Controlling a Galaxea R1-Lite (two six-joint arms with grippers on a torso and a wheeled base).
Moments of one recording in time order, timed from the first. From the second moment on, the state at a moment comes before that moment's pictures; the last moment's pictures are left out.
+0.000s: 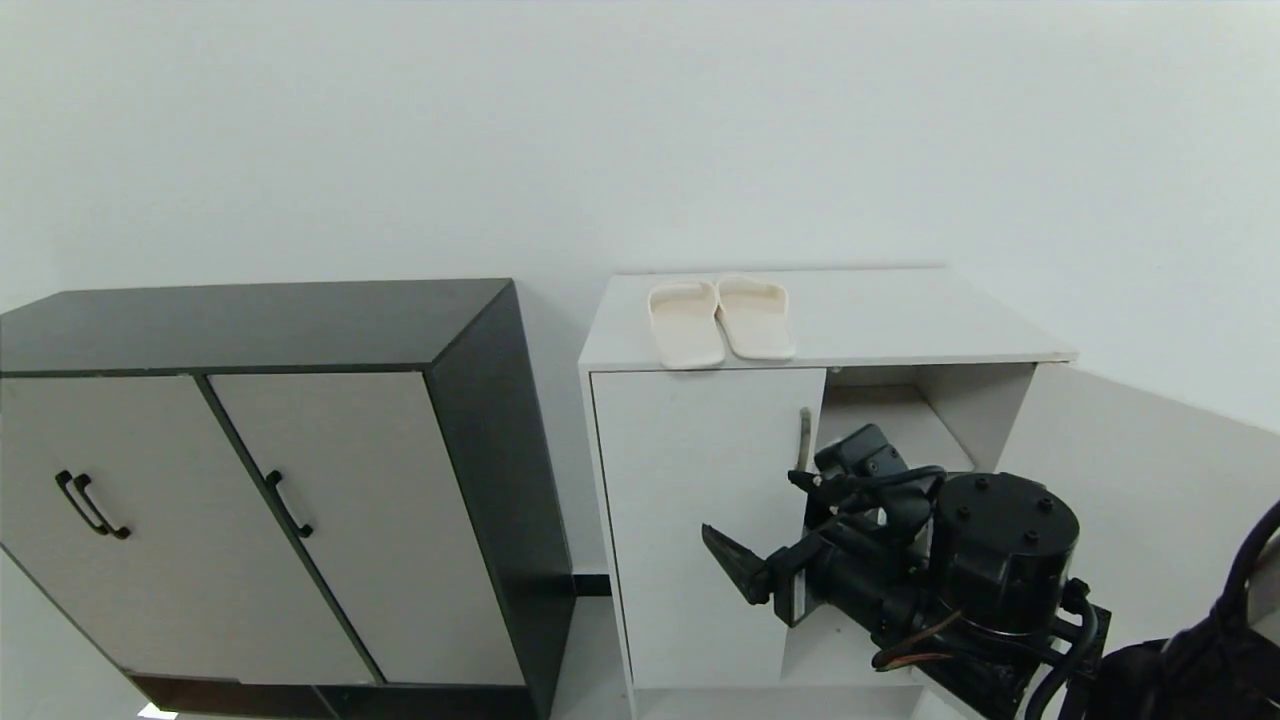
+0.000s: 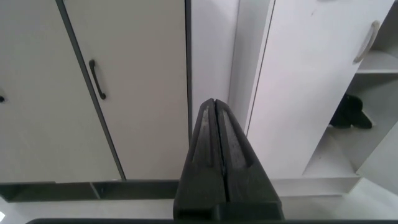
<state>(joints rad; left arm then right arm) 0.00 0.00 0.00 0.00 0.02 0.00 0.83 1.92 -0.54 -1.28 -0.16 0.04</state>
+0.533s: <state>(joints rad) 0.00 0.00 0.00 0.00 0.02 0.00 0.82 1.95 -0.46 -1.48 -0.11 -0.11</state>
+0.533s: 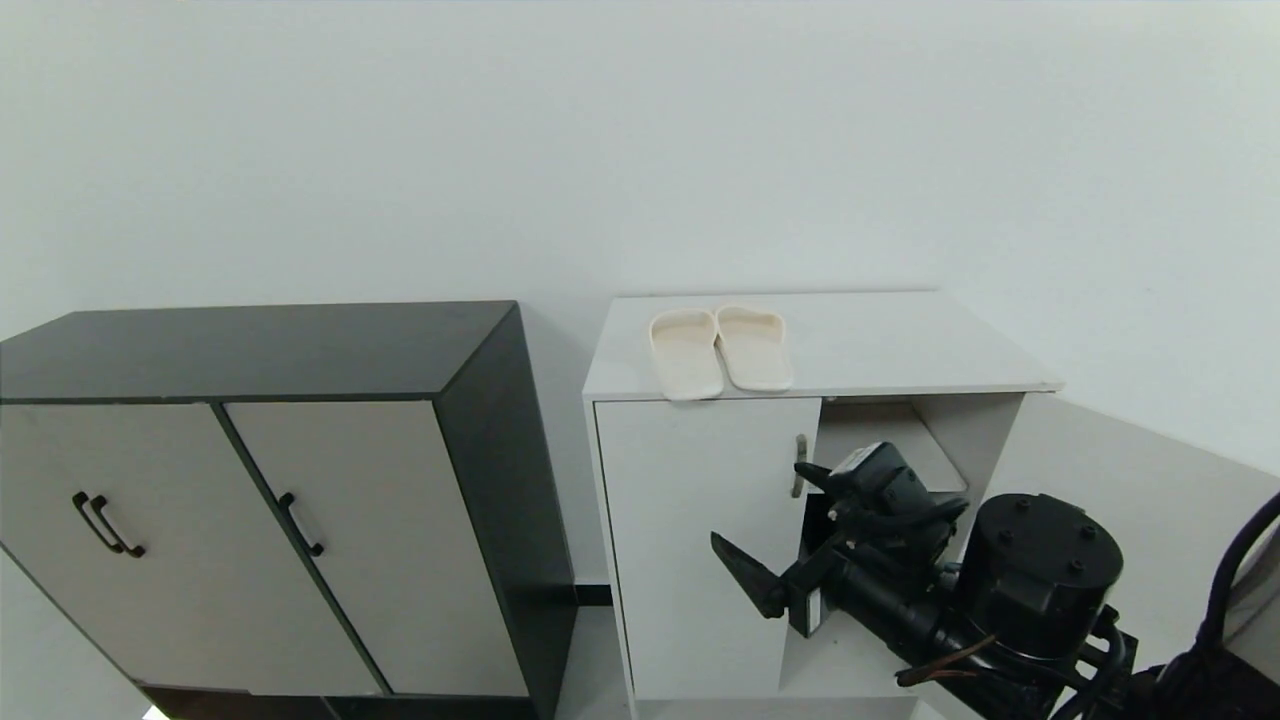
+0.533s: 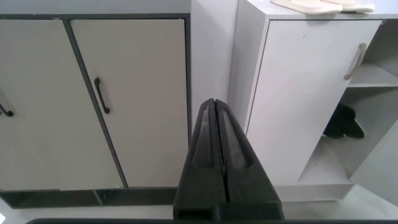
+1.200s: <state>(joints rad) 0.00 0.00 0.00 0.00 0.02 0.00 0.92 1.70 -0.92 -0.49 -0.51 0.27</state>
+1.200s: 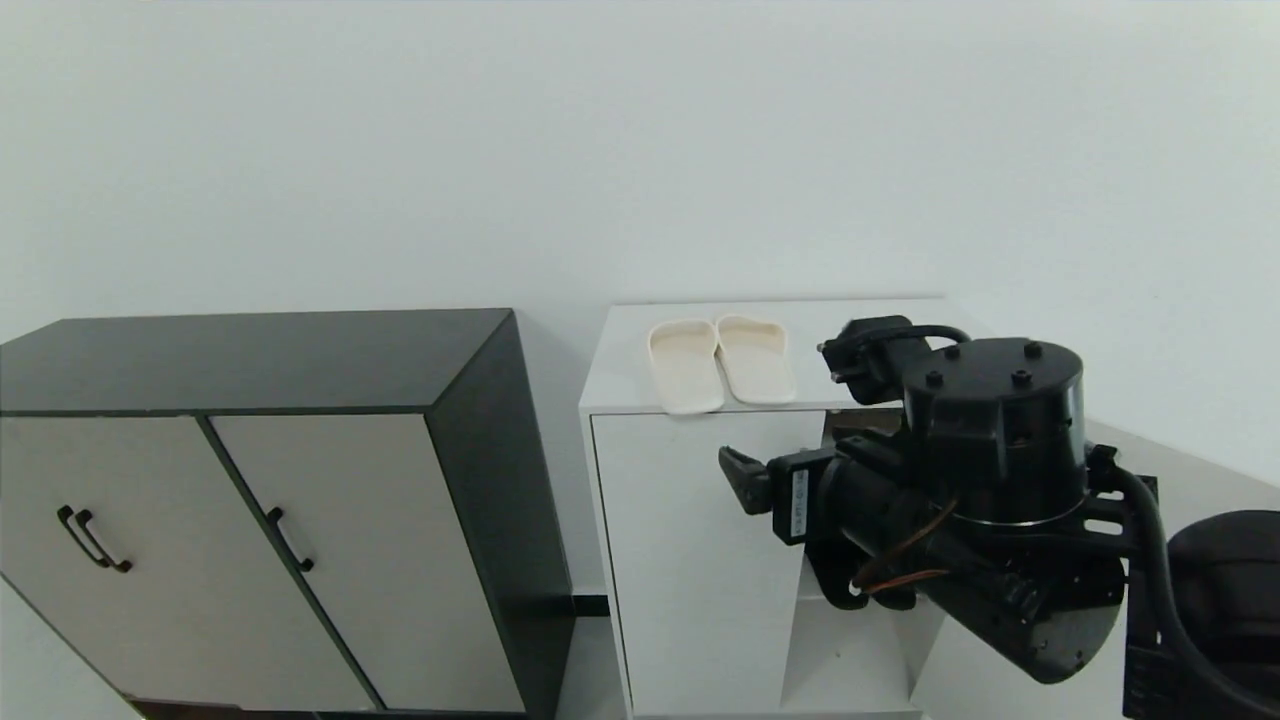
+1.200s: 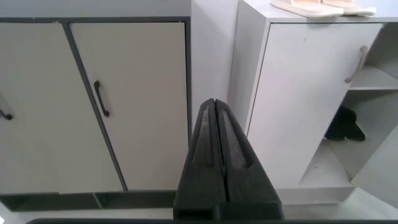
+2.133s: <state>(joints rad) 0.00 0.00 0.00 0.00 0.02 0.00 0.89 1.90 -1.14 -0.52 -0.55 0.26</state>
